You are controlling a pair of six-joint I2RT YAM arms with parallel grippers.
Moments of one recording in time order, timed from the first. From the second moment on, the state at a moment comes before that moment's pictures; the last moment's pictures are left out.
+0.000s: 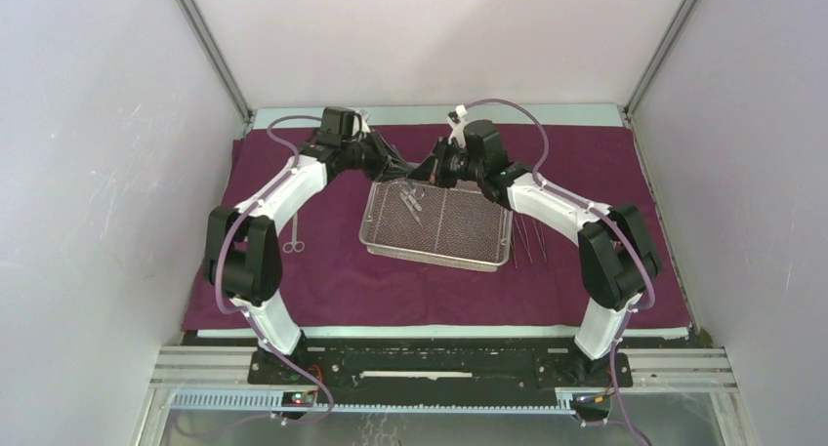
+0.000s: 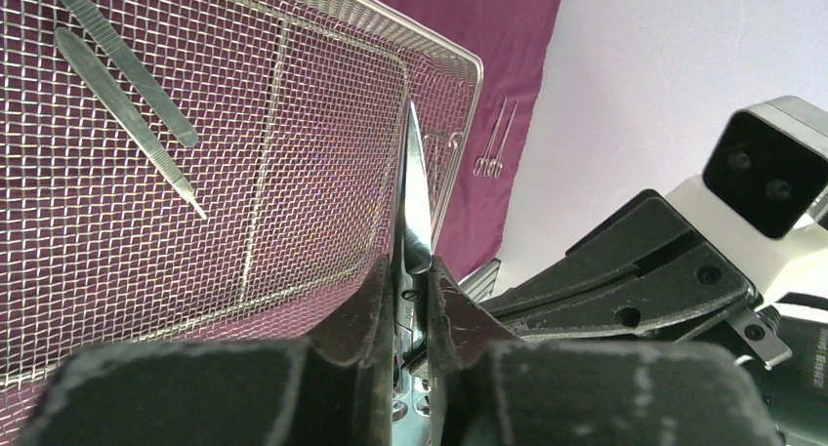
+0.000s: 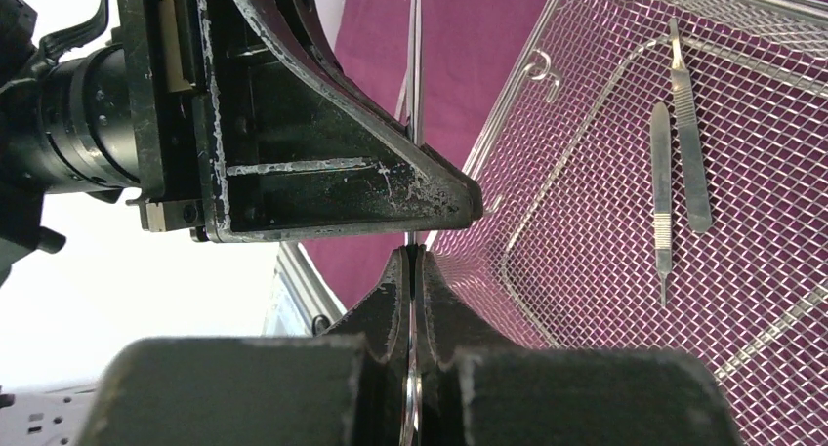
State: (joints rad) left arm -0.29 1.74 1.36 -0.34 0.59 -0.95; right arm 0.56 1.78 1.29 0.09 -0.47 0.84
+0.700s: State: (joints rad) left arm -0.27 1.74 1.37 -0.49 0.55 -0.82; right arm 0.58 1.76 1.37 -0.06 -0.43 0.72
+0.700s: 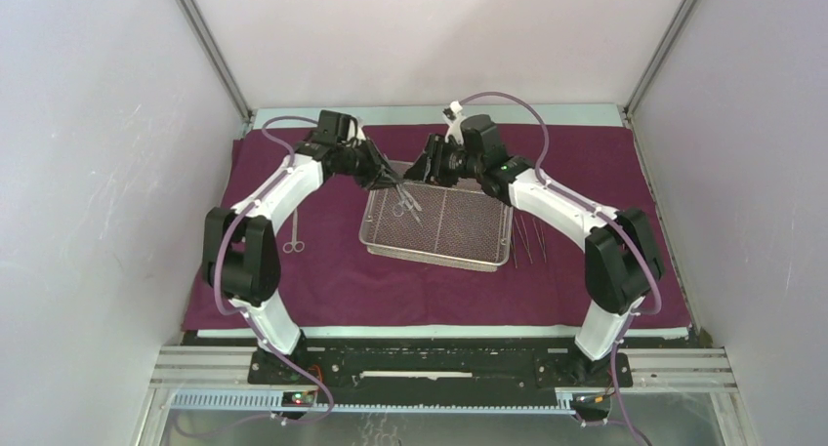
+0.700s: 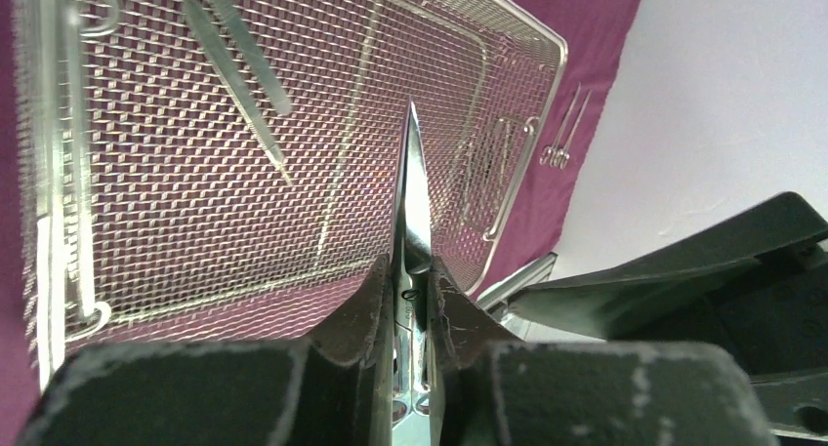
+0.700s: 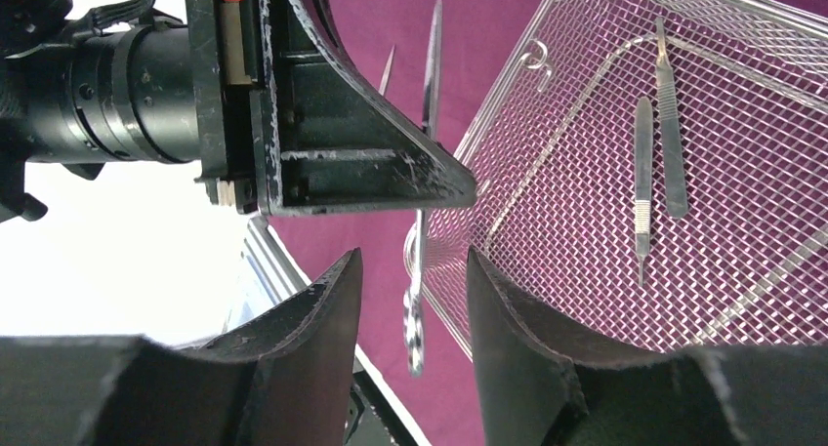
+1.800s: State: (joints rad) left arm 0.03 1.78 1.39 -0.94 -0.01 -0.31; right arm 0.41 1.51 1.32 -0.21 -0.46 0.59
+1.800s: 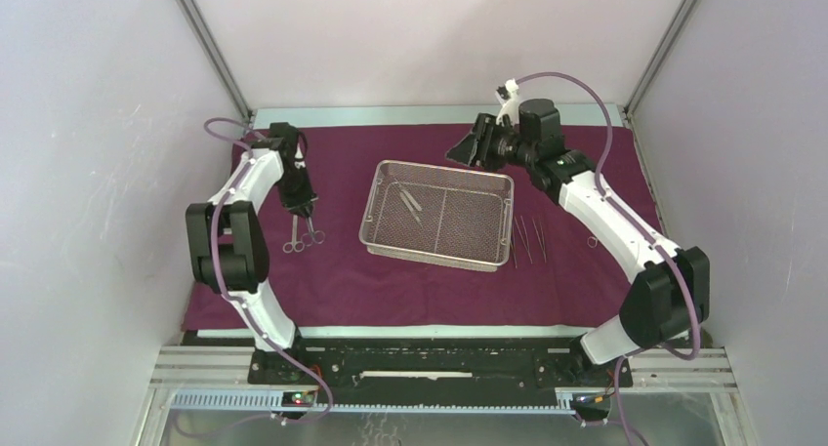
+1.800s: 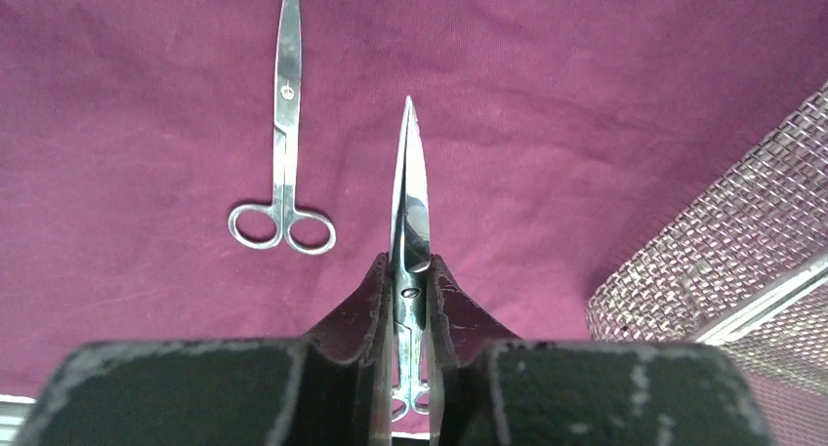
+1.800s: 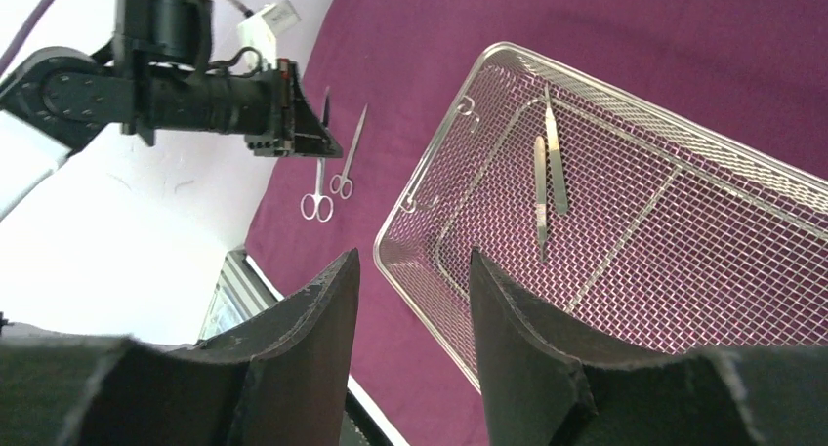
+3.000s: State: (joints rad) left arm -0.04 1.95 1.35 -0.79 -0.06 -0.23; right arm 0.39 1.48 1.31 -0.21 -0.47 0.59
